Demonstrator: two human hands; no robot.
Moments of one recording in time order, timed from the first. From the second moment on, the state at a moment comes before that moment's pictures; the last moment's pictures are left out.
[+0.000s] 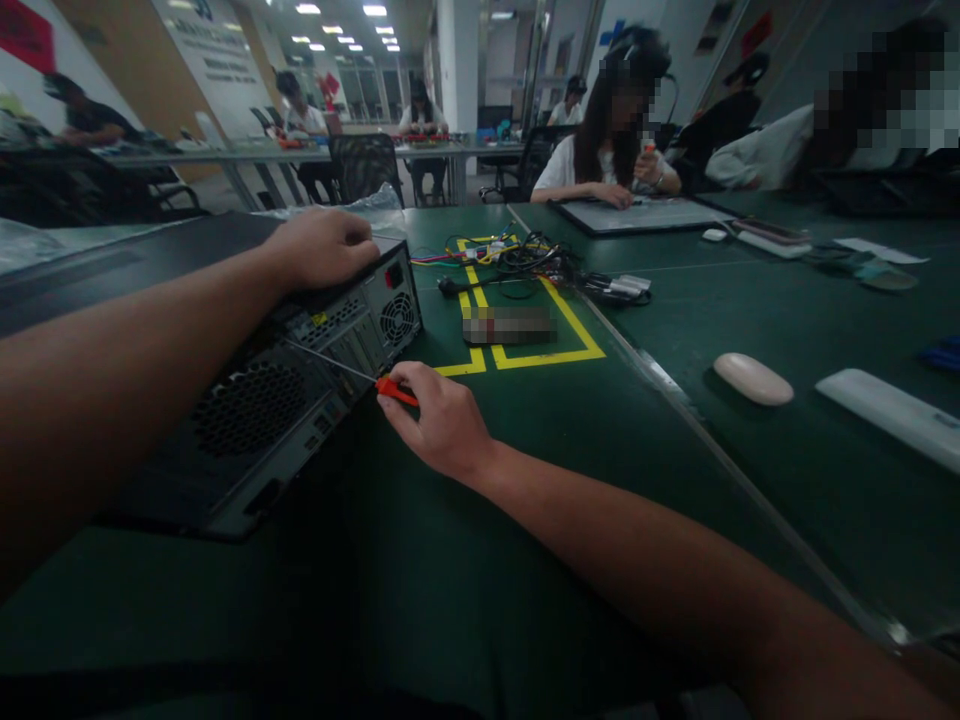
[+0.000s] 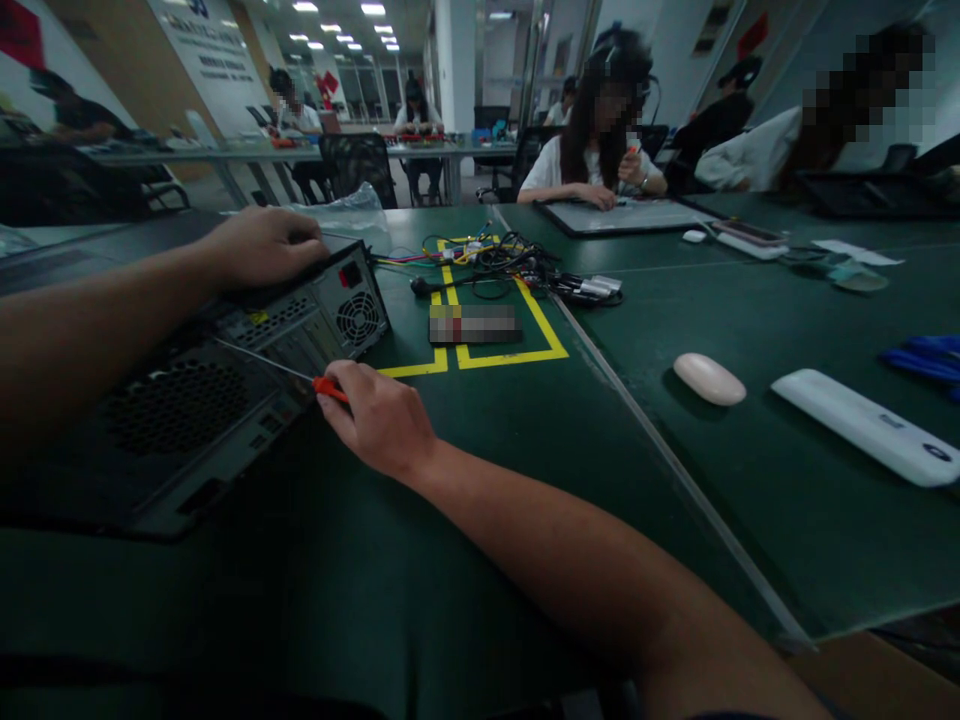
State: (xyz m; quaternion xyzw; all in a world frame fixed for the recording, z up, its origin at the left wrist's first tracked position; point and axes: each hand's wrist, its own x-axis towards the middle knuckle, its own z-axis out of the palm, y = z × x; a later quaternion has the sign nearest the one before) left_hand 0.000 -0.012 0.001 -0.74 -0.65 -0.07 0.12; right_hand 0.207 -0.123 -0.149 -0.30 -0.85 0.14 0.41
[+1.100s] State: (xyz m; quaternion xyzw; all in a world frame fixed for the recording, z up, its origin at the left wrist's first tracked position) left_hand -0.002 -0.011 0.001 -0.76 -0.64 -0.06 0.11; right_hand 0.207 -0.126 -0.147 -0.31 -0.85 0.15 0.41
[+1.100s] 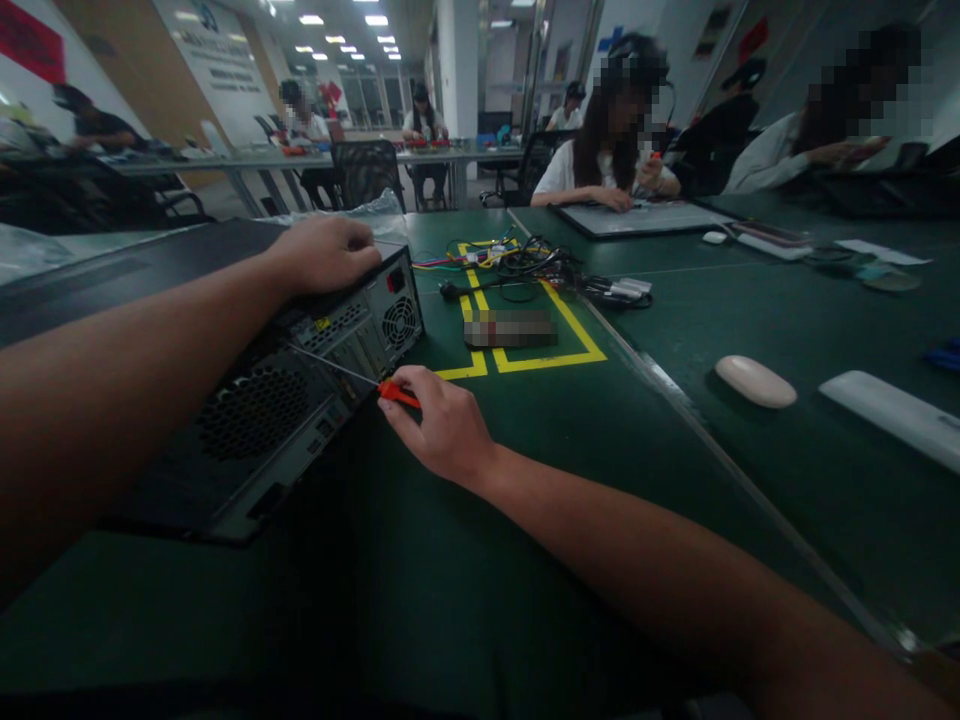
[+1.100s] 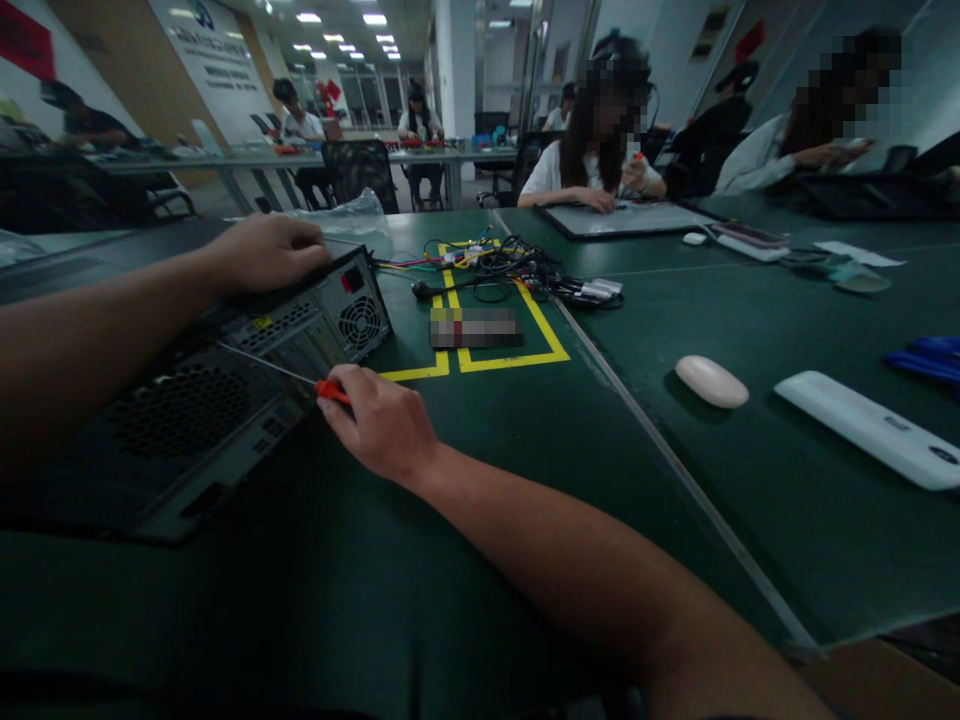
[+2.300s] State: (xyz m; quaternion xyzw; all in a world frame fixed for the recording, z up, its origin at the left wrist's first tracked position) left_hand -0.006 -0.006 -0.001 -0.77 -0.63 -0.06 0.12; right_hand 0.208 -0.128 -0.145 -0.32 -0.84 0.16 0.40
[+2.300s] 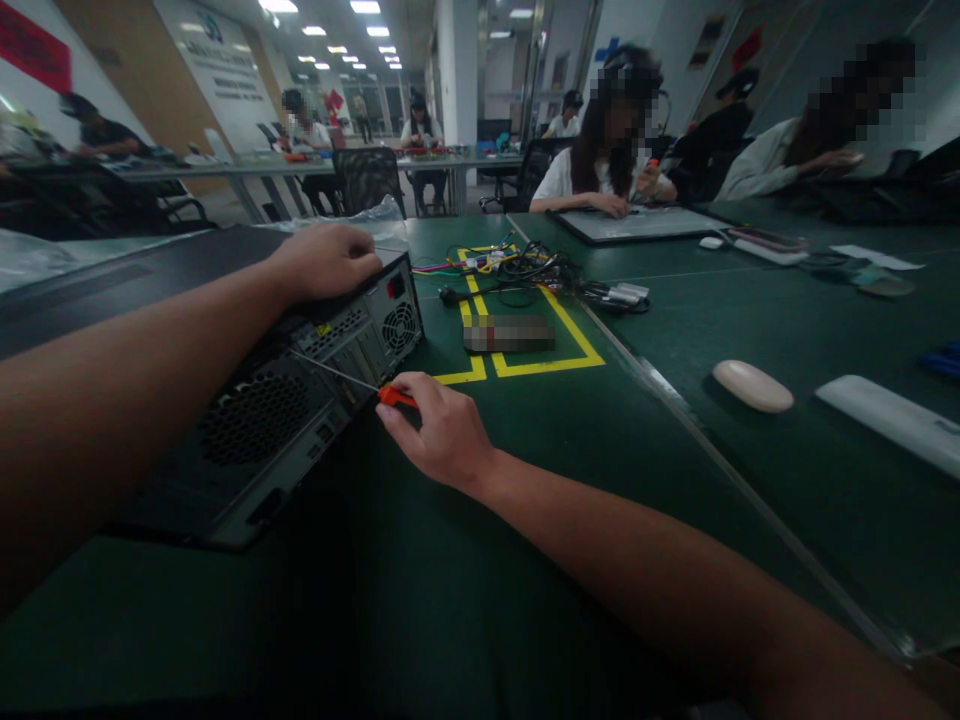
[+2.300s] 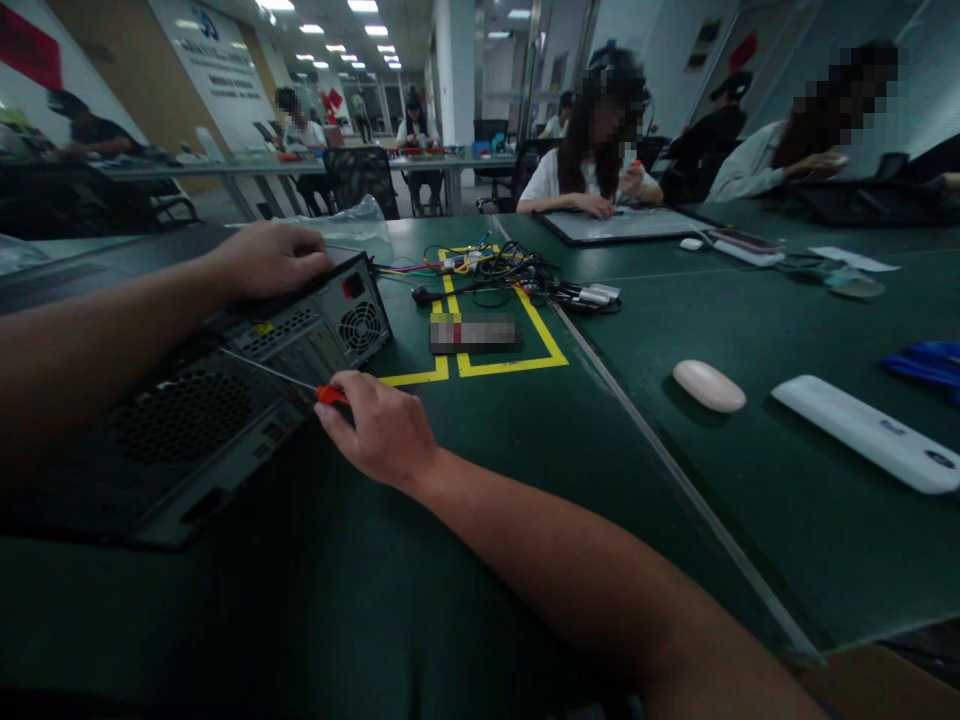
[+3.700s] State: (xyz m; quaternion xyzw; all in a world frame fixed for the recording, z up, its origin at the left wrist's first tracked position) left_hand -0.008 -0.006 -0.001 -0.77 -0.63 -0.06 0.12; right_hand 0.208 -0.131 -0.140 -0.34 -0.84 0.17 0.39
